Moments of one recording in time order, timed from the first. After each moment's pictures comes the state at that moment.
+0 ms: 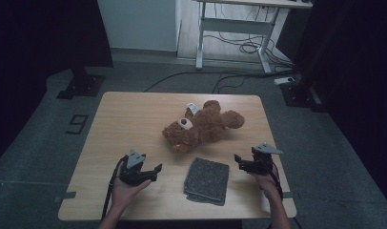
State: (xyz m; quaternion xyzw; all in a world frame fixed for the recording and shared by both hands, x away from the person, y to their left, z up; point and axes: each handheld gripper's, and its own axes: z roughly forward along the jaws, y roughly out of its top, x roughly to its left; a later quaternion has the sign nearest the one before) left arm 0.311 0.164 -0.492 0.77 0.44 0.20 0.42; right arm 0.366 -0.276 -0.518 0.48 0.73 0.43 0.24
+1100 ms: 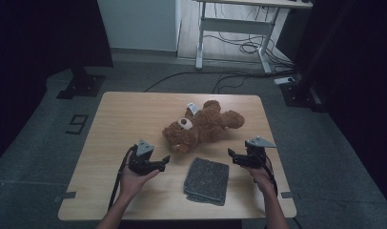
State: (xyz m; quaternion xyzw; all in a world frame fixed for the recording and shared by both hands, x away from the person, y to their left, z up) left arm 0.340 0.142 -0.479 0.77 0.43 0.19 0.42; right arm 0.383 -0.253 -0.505 0.46 0.73 0.44 0.24
